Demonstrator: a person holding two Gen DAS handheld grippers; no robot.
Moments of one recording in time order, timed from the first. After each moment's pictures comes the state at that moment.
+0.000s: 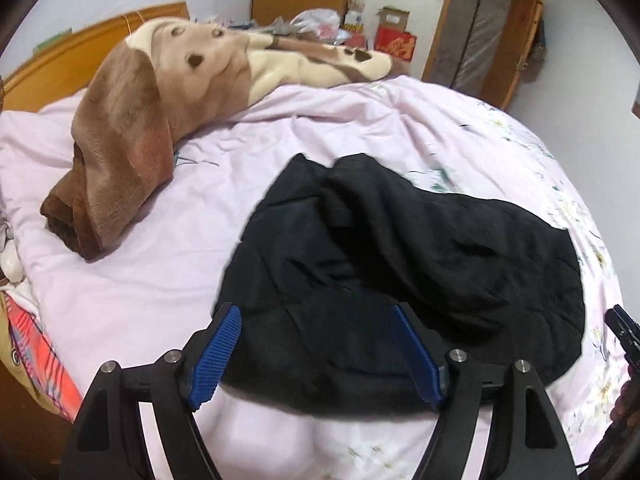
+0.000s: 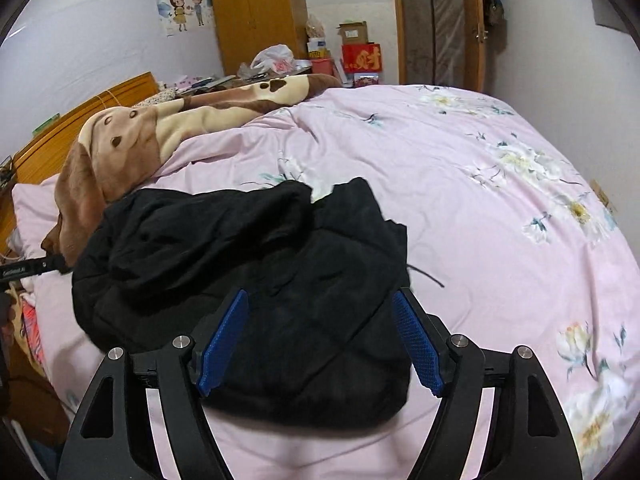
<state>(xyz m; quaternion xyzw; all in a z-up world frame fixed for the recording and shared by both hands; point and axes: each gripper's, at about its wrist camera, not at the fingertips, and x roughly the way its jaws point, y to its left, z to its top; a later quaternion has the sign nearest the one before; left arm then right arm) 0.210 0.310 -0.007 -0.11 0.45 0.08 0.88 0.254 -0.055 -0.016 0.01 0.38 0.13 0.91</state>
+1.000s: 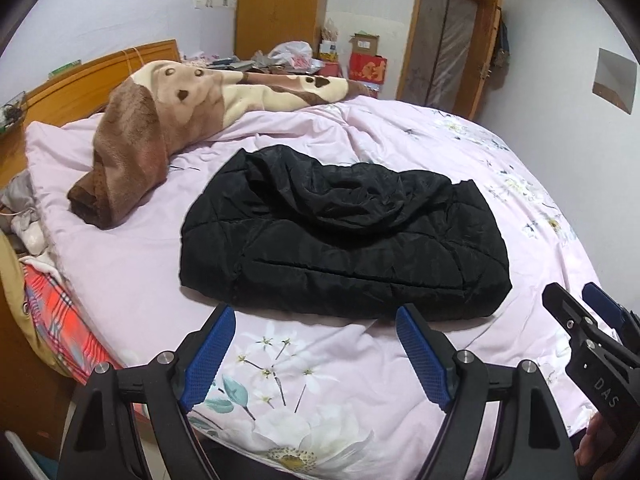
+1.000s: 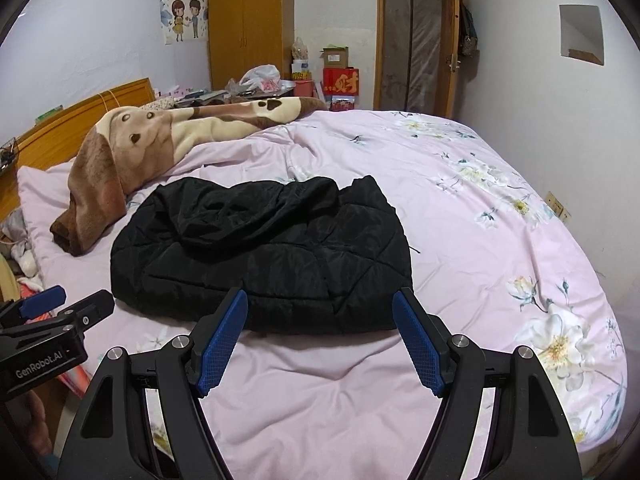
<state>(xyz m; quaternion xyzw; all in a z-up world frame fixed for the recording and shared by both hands) 0.084 0.191 0.029 -0.09 0.40 0.07 0.91 0.113 -0.005 0.030 -0.02 0.35 0.07 0.94</state>
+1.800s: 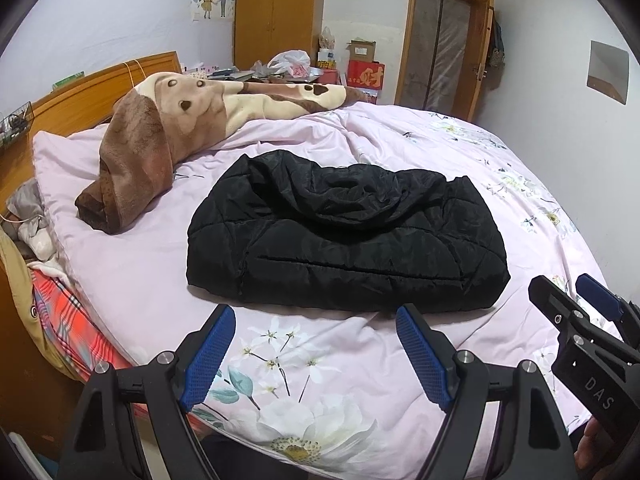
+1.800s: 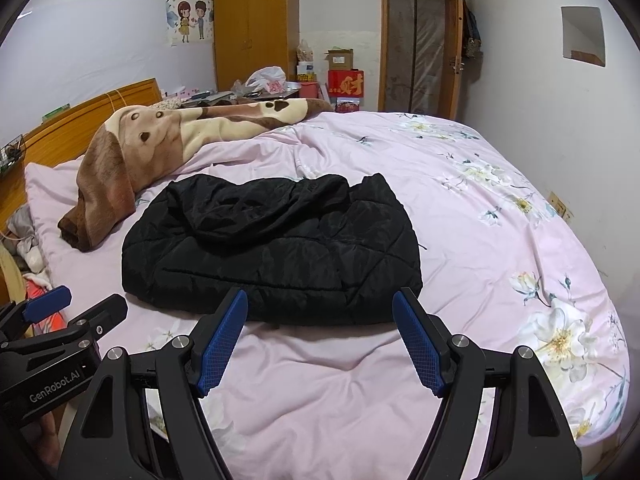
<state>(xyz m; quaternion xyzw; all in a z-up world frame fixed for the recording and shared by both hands) 0.067 0.183 0.025 -0.07 0.39 0.07 0.92 0.095 0.005 0.028 -0.02 0.34 0.07 0.94</state>
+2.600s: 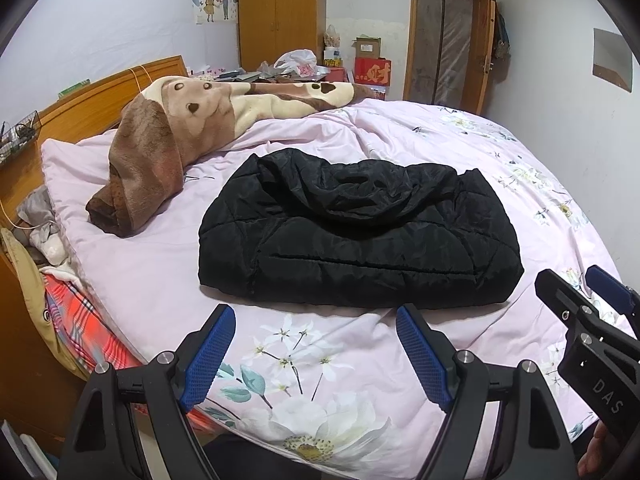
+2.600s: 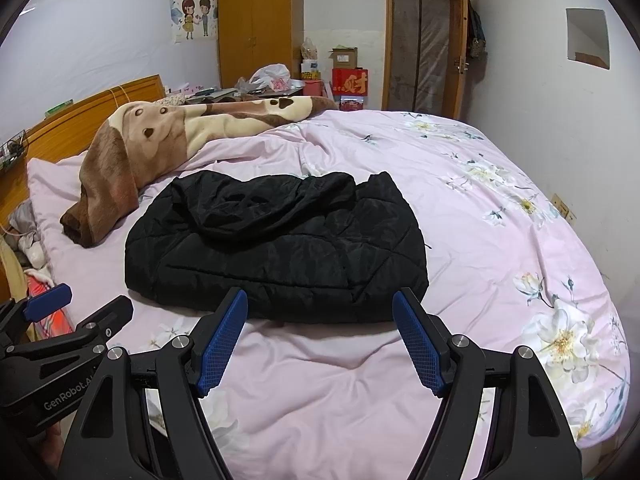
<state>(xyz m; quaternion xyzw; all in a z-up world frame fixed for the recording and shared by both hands) 0.067 0.181 0.021 -0.05 0.39 0.09 0.91 0.094 0.010 0.025 -0.03 0.35 0.08 0.93</state>
